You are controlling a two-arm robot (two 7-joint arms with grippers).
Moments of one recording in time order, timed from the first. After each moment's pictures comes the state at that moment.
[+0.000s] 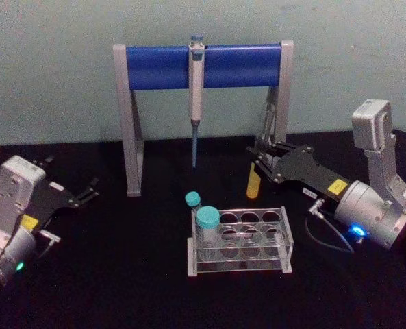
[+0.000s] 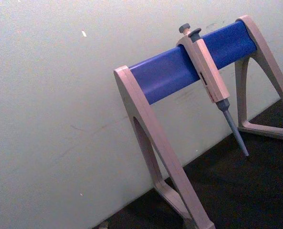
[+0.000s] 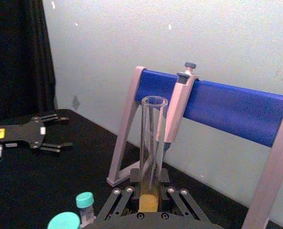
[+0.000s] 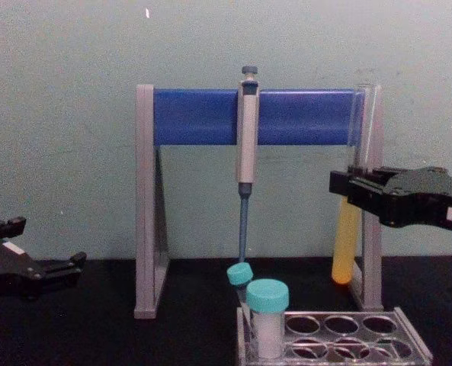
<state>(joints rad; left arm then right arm) -0.20 0.60 0.45 -1.41 -0.25 -0.12 0.03 0.26 0.45 -0.37 -1.52 0.44 0.00 0.49</state>
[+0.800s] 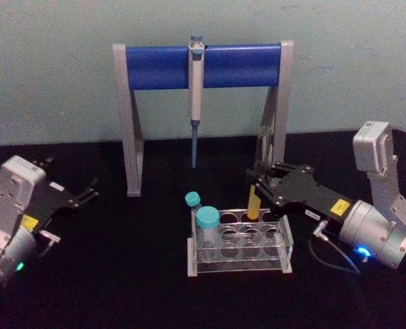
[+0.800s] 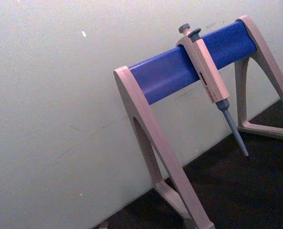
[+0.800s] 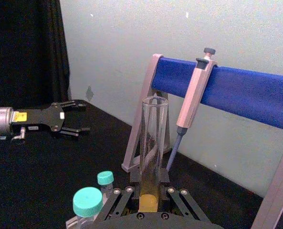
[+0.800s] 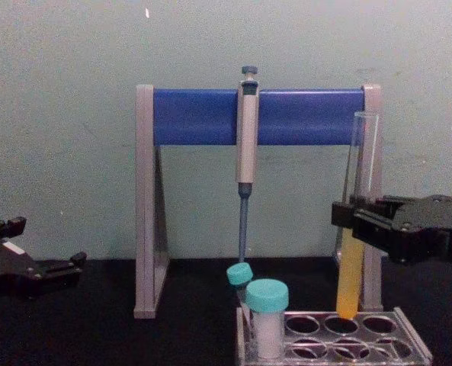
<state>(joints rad) -0.20 0.60 0.45 -1.41 -0.25 -0.12 0.03 0.21 0.50 -0.39 -1.55 0.46 -0.02 0.51</state>
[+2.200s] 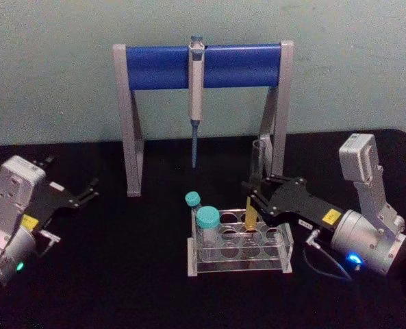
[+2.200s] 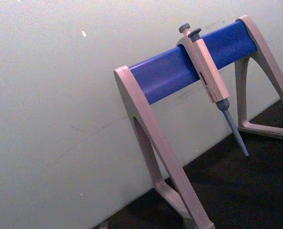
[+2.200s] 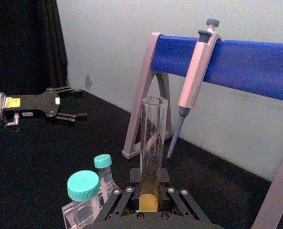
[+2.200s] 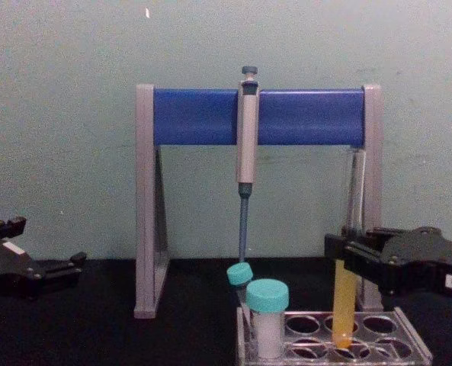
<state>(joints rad) -0.20 0.60 0.45 -1.41 -0.25 -0.12 0.03 0.23 0.47 -0.41 -1.47 0.44 -0.03 0.52</state>
